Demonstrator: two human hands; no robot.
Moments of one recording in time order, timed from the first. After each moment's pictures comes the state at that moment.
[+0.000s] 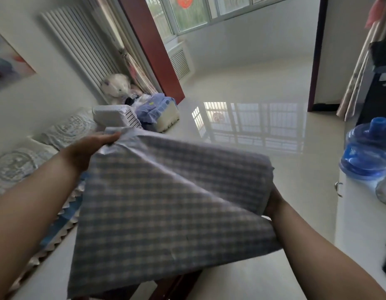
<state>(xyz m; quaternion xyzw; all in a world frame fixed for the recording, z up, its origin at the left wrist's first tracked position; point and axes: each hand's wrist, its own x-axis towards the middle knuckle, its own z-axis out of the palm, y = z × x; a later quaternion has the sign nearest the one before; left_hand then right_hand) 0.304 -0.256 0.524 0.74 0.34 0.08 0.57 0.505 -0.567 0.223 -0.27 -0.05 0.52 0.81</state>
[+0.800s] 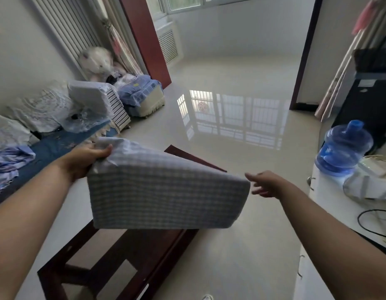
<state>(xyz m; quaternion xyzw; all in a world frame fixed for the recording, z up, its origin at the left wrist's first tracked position) 0.262 -0.197 0.439 0.70 0.36 0.04 0.61 0.524 -0.589 0.265 -0.76 -0.04 0.44 0.48</state>
